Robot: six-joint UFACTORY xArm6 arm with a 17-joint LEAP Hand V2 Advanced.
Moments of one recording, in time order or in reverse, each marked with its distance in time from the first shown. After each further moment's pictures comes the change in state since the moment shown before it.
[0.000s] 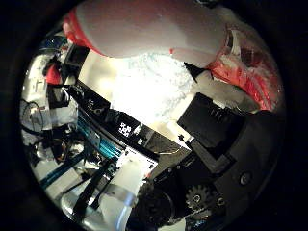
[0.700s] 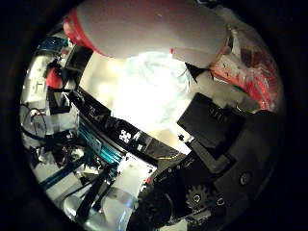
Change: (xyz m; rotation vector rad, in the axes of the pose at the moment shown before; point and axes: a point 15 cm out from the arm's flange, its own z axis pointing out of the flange) arm 0.005 -0.024 -0.017 0.101 -0.047 0.089
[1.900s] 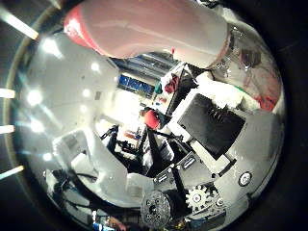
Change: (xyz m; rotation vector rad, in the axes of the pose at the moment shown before) arm -0.247 -0.162 -0.123 0.487 -1.192 0.074
